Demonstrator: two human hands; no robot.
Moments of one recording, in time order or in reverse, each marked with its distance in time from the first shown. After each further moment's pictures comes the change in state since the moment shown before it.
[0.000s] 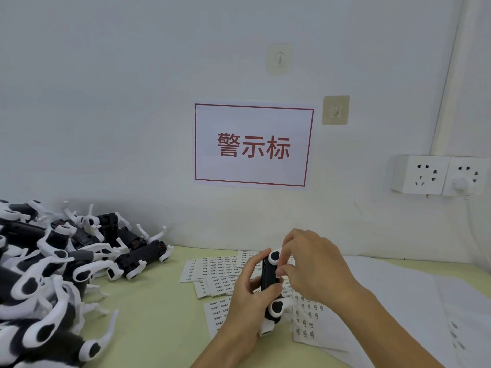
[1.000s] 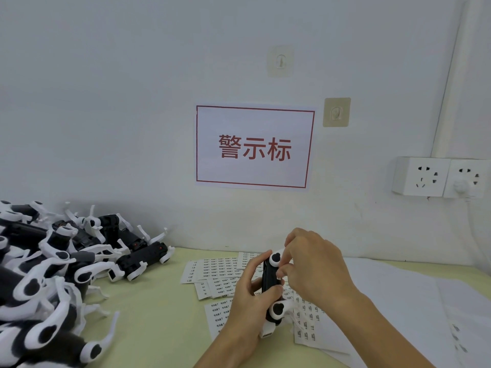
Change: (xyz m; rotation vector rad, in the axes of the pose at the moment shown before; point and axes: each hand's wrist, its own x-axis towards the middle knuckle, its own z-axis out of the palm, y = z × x) left_hand -0.004 0.002 0.001 -0.008 -0.019 0.032; right_hand 0.000 -0.005 0.004 -0.047 0.064 0.037
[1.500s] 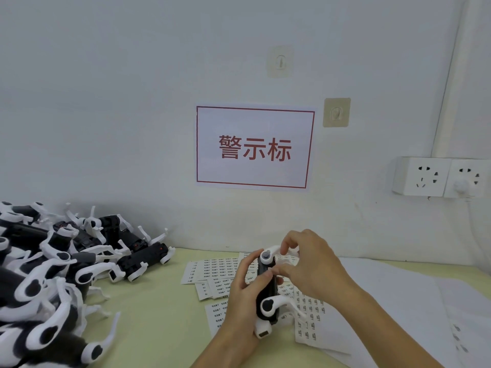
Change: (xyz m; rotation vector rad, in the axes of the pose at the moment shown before) left_hand 0.006 0.003 -0.001 -0.333 0.033 -0.043; right_hand 0.004 0.011 0.006 0.357 -0.097 0.111
